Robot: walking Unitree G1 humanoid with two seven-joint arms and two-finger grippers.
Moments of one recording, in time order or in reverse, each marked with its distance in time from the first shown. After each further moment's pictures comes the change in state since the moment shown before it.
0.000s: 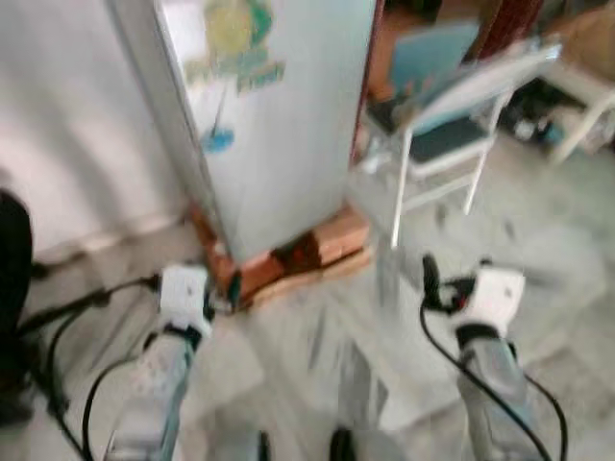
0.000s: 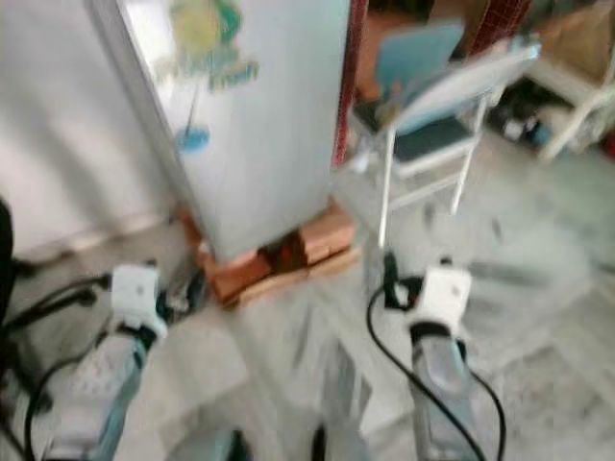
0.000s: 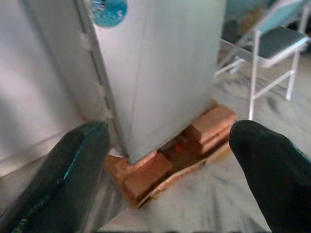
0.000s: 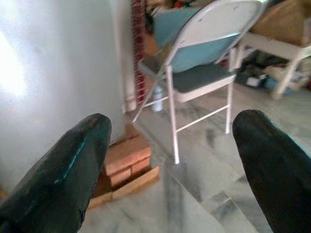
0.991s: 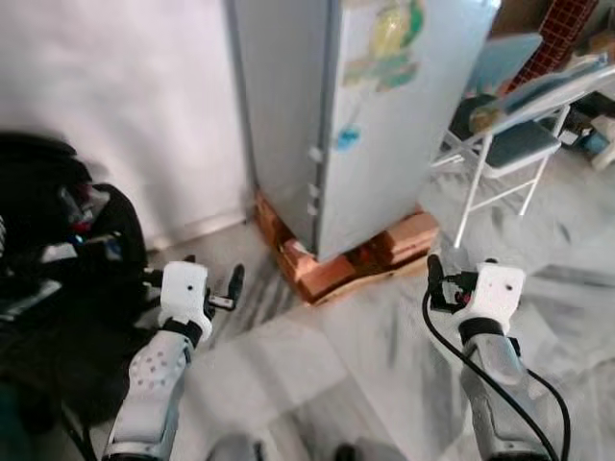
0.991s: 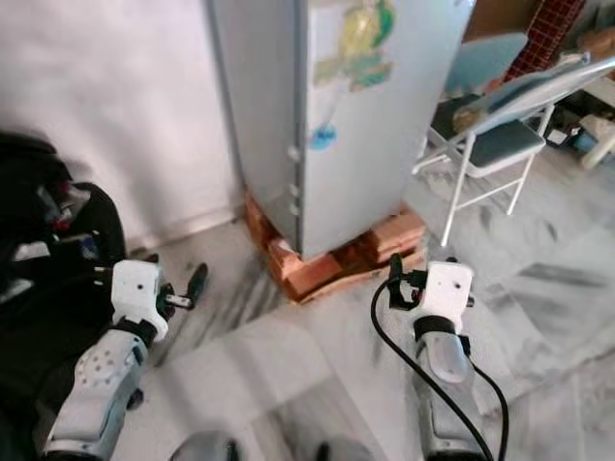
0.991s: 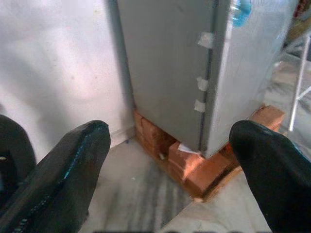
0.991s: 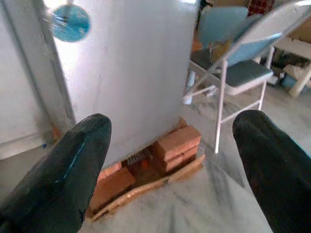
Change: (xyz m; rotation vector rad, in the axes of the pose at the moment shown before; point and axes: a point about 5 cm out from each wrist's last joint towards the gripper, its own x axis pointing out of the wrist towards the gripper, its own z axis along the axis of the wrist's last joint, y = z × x) left arm 0.008 0.004 0.010 0.017 -0.055 -0.023; right arm 0.009 -0.003 -0.001 -0.039 0.040 -0.031
